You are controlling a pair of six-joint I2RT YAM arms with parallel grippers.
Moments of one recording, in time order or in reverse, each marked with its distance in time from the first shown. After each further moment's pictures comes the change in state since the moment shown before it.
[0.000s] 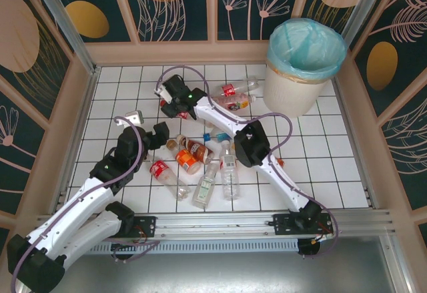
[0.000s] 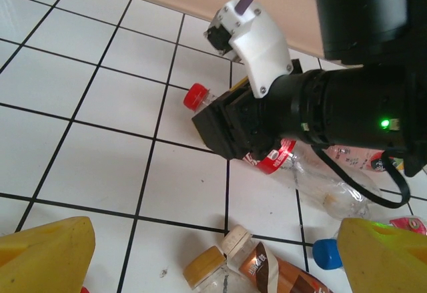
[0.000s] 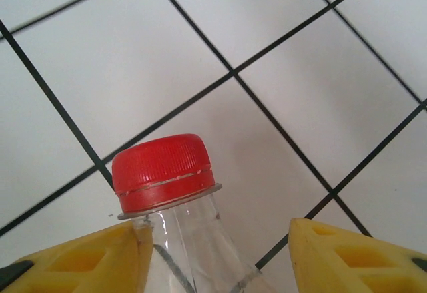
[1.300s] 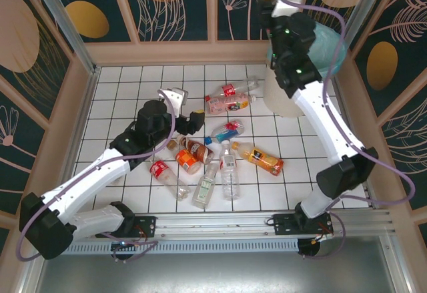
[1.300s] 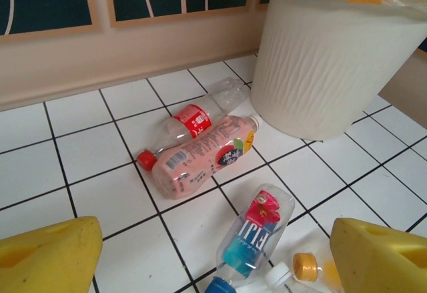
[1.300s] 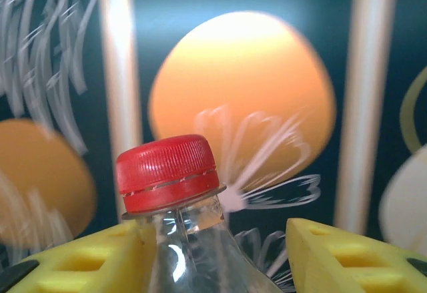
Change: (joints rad) left arm -0.130 0.341 0.314 0.176 0.323 0.391; right arm -0.420 -1.067 -0.756 0.827 0.309 0.083
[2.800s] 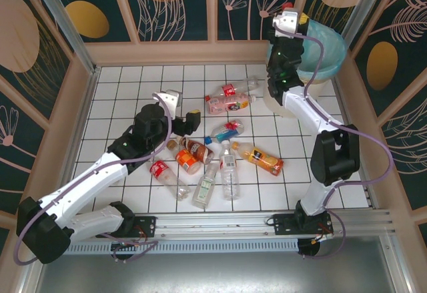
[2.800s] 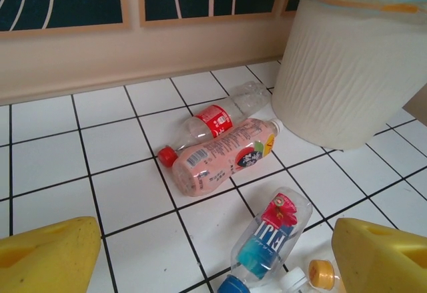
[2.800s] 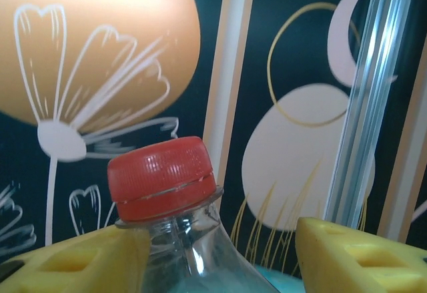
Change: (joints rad) left arm -0.002 -0.051 -0.056 0.012 -0.083 -0.041; right arm -0.089 0.146 -0.317 0.510 0.245 -0.280
